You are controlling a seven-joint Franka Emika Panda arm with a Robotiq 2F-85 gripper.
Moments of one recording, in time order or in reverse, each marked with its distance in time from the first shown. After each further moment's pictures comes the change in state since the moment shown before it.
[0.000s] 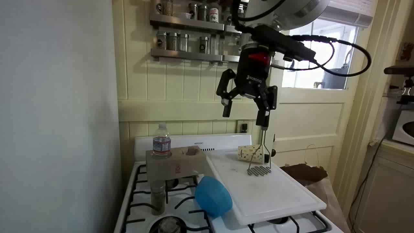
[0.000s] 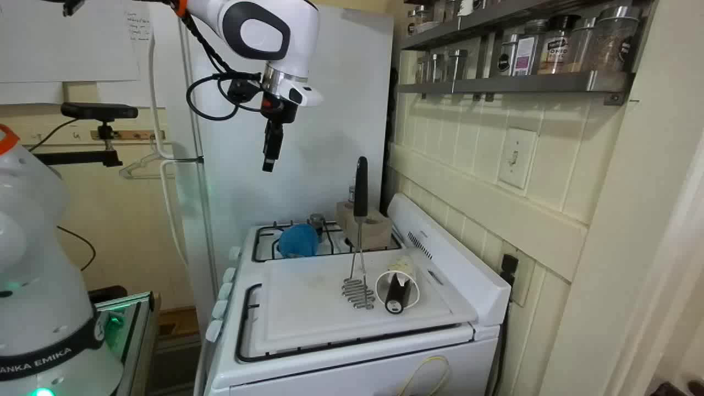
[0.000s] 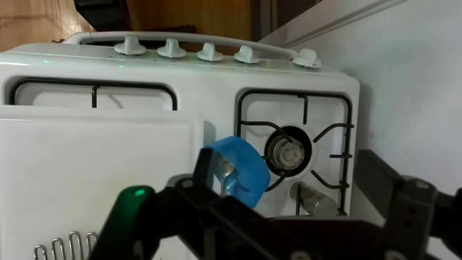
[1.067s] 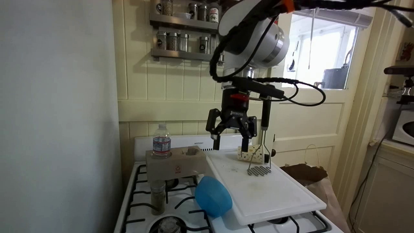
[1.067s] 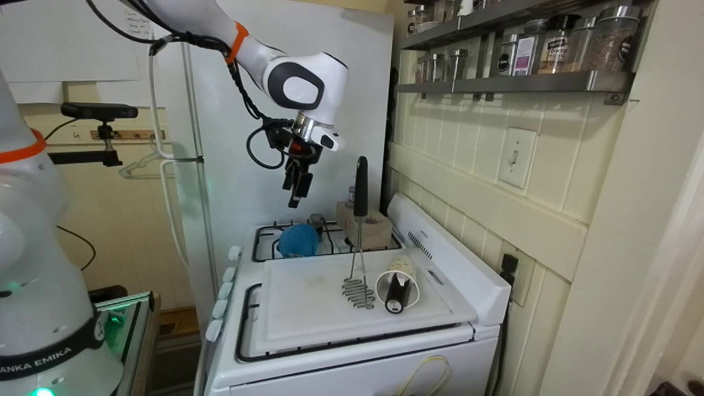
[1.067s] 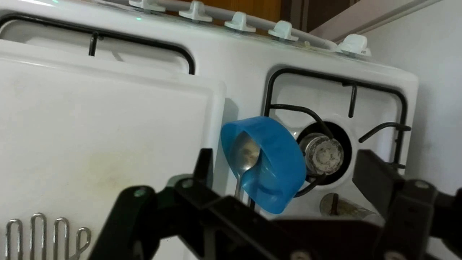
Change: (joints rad) arm -0.012 0.289 0.020 0.063 -0.069 0.130 -0.125
